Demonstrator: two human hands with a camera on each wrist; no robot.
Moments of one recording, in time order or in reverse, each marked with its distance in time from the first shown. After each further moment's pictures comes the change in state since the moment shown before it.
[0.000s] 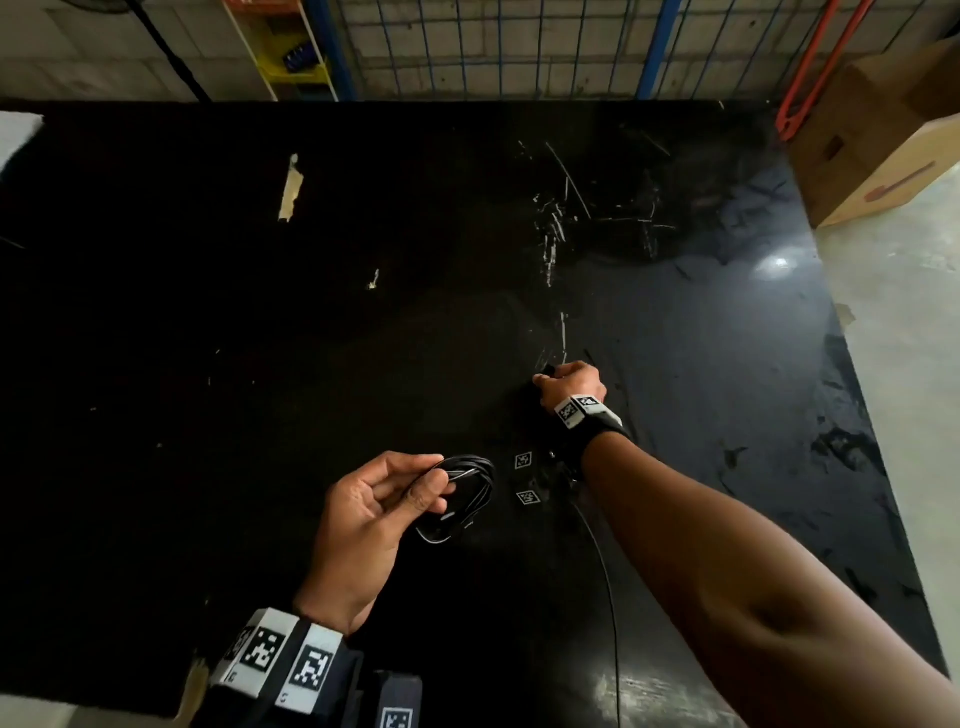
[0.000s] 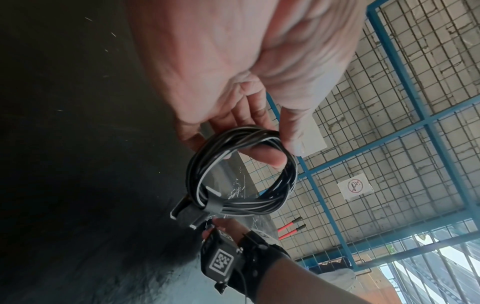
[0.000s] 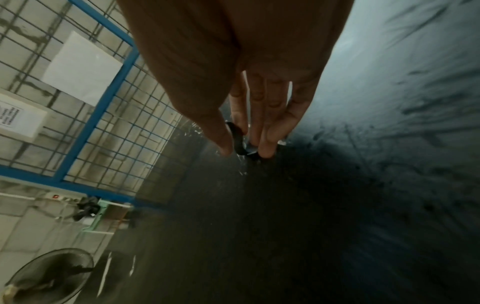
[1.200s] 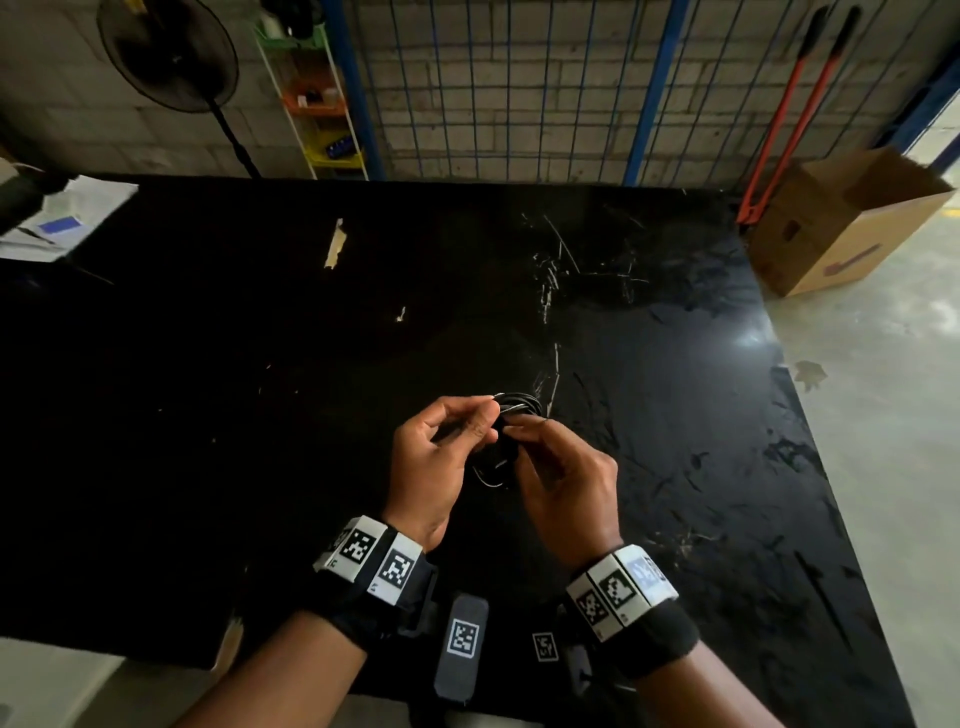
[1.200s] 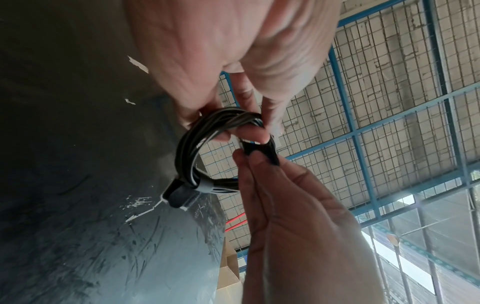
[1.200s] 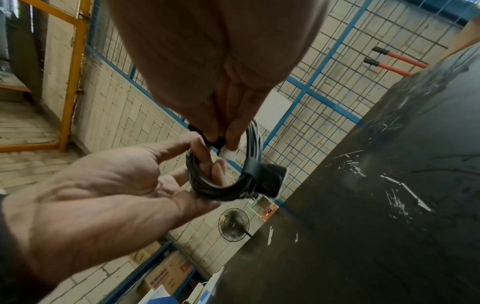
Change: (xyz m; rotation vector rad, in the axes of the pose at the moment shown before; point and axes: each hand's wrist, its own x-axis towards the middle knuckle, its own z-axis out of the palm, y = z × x) left_hand -0.051 0.045 0.056 -0.033 0.038 0.183; right_hand -0.282 0.029 -0.096 0.180 0.015 -1.126
